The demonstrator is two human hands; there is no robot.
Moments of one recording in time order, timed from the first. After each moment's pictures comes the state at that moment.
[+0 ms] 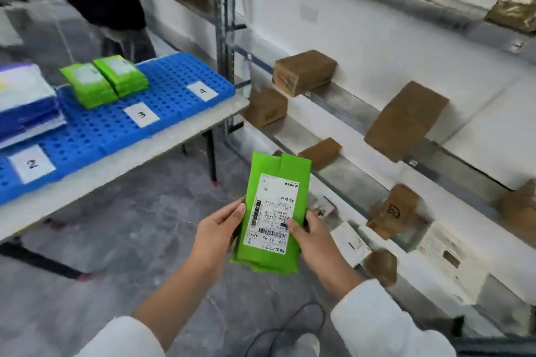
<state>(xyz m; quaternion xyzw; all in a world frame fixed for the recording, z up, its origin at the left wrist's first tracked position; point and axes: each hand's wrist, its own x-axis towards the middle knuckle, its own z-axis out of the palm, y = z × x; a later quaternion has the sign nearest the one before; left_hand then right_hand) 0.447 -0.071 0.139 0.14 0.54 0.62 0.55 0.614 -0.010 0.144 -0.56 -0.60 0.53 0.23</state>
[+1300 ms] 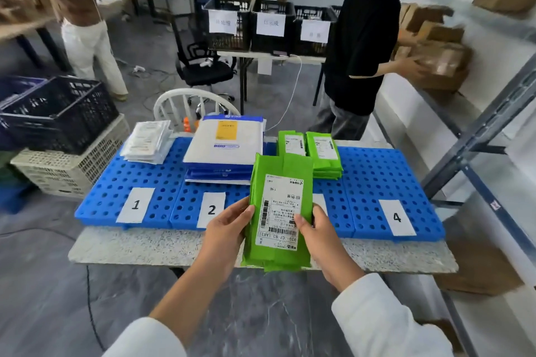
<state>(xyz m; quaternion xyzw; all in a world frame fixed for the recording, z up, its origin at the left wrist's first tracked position) 0.047 -0.011 0.179 -0.08 0.53 0.81 0.25 0.111 0.155 0.186 -0.25 -0.76 0.60 0.03</state>
